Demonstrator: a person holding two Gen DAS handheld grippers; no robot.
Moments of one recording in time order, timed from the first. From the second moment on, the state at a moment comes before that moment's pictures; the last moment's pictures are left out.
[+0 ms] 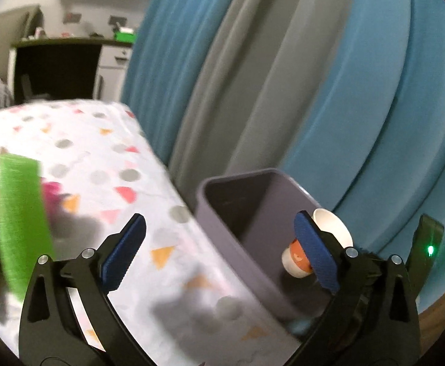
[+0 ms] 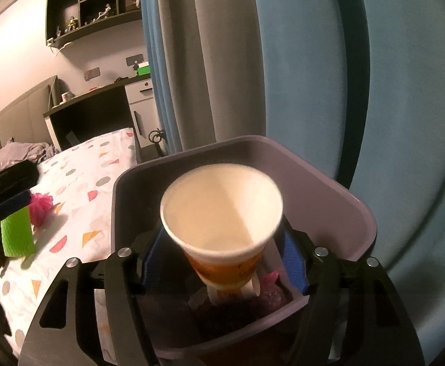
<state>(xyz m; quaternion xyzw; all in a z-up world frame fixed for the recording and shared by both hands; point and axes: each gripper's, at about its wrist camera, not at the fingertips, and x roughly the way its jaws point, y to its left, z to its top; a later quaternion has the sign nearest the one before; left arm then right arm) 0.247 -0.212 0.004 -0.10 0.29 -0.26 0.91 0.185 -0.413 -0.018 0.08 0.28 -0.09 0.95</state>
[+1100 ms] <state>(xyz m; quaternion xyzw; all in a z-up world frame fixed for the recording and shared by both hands) 0.132 -0.011 0.008 -0.09 0.26 -0.05 0.96 0.115 -0.277 0.043 0.05 0.19 0.02 0.98</state>
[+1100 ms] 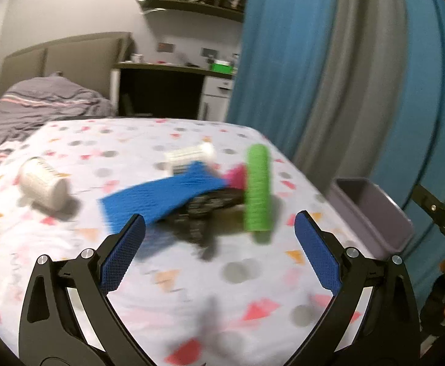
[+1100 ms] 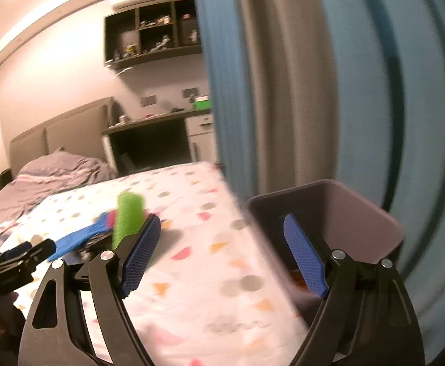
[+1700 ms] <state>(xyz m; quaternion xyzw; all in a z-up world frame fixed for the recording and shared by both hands) 0.093 0.114 -0.001 -0.13 0.24 0.08 0.96 0.127 -0.122 0.008 0.00 0.26 0.15 0.95</state>
